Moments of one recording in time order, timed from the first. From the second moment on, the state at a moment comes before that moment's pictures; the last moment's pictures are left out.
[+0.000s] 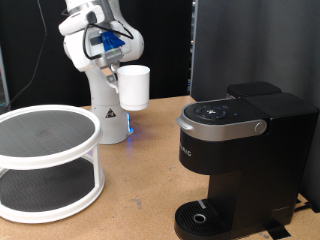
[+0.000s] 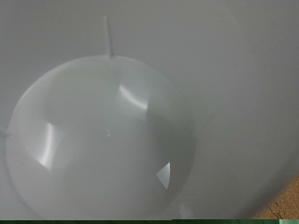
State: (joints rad) arm -0.17 -0.74 -0.09 -2.76 0.34 2.22 -0.54
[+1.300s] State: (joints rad) arm -0.15 -0.43 0.05 -2.87 0.38 2.70 -0.50
